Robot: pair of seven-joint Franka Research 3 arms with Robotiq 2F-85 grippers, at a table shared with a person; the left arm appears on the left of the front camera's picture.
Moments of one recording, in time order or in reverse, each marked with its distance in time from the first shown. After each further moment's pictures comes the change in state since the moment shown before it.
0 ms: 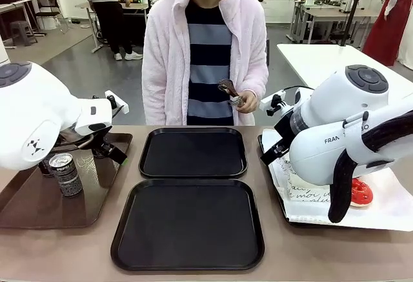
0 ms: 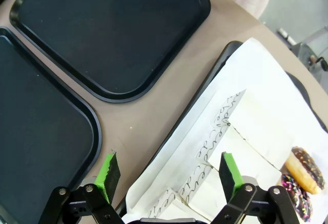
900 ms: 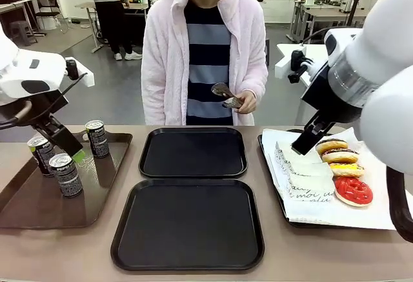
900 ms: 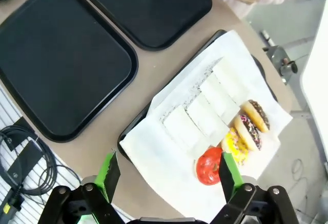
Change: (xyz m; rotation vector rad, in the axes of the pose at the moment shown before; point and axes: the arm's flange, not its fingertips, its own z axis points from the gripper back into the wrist) left arm -0.020 -0.028 0.170 -0.058 0.180 -0.039; right arm -0.003 0.052 0.188 -0.085 0.103 0.195
